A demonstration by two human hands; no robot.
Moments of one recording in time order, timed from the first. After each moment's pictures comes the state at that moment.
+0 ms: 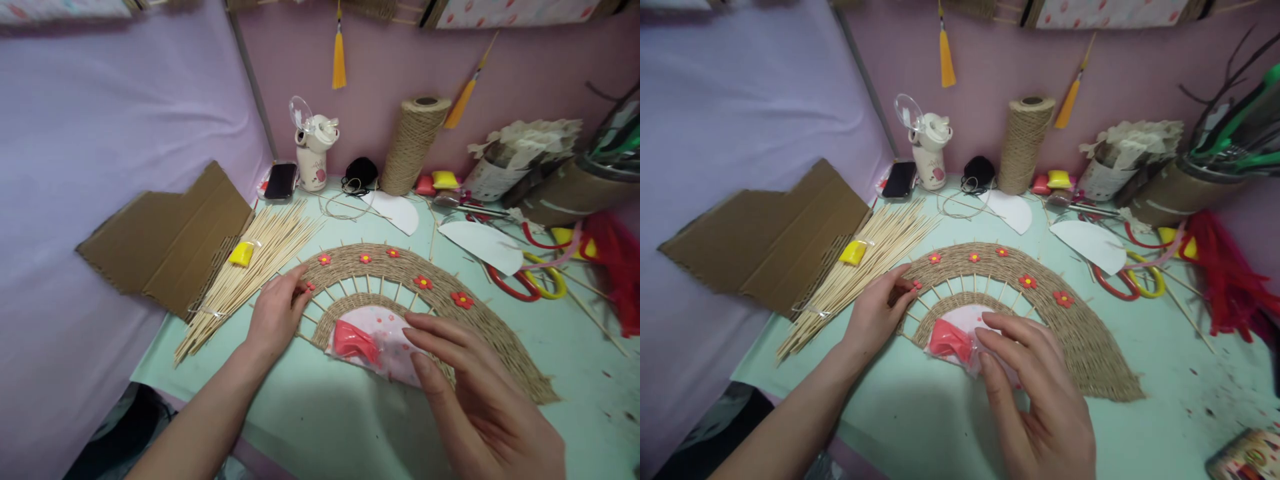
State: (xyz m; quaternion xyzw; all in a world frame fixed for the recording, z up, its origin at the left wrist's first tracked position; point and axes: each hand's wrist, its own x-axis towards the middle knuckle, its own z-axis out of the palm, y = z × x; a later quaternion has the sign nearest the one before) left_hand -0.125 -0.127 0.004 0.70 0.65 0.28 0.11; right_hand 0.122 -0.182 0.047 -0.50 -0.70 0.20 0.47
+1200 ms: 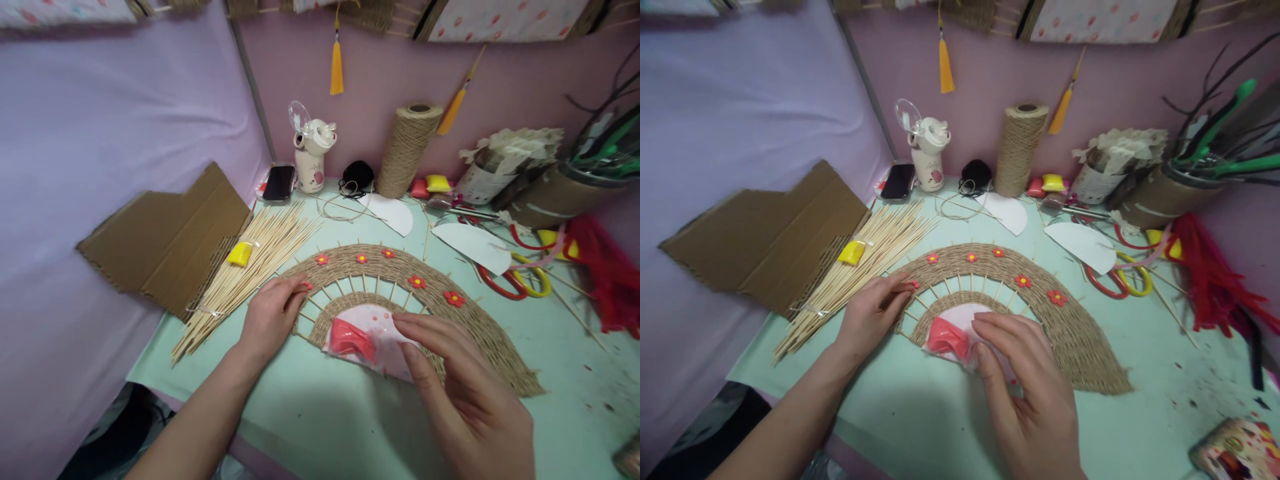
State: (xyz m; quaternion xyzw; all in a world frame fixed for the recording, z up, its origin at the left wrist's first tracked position) left_hand -0.129 -0.133 0.008 0.73 0.60 0.32 0.09; right_hand 0.120 -0.177 0.042 -0.48 -0.70 0.20 0.49
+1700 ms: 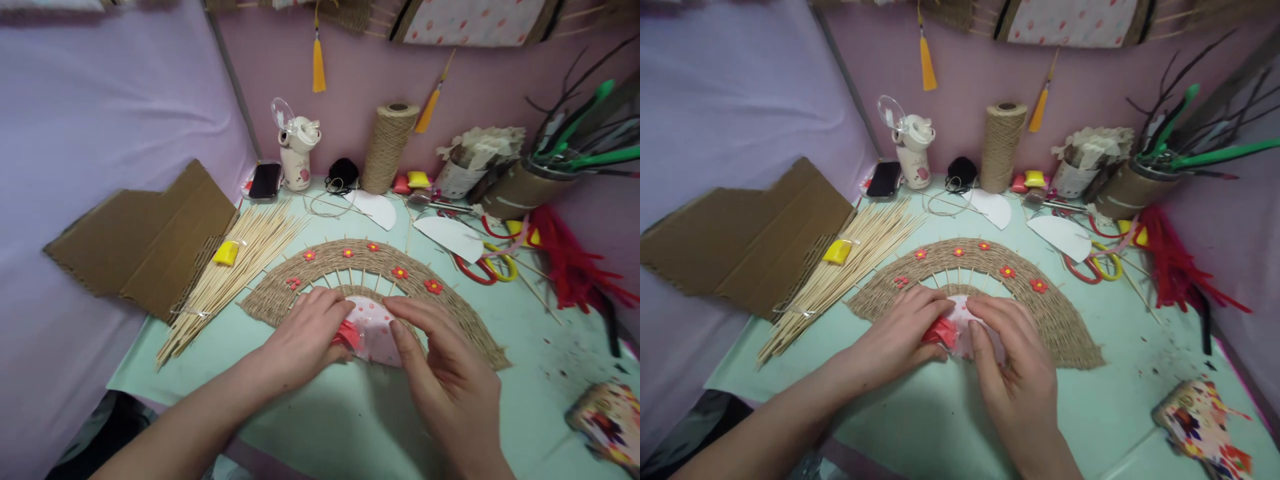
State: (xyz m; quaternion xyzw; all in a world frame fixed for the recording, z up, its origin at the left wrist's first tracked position) left_hand -0.067 -0.142 0.048 0.83 0.47 0.11 0.26; right_hand 0.121 -0.174 0.037 -0.49 -0.68 0.19 0.51
